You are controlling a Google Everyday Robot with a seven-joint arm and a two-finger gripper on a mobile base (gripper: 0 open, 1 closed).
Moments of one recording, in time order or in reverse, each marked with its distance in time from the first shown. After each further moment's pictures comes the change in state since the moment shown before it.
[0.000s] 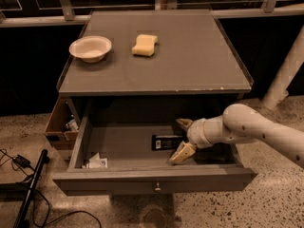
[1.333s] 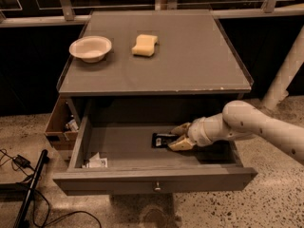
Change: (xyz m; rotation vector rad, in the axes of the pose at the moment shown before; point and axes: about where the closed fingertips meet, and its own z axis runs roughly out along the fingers) arm 0.009 -0.003 0.002 -0.047 0.022 0.104
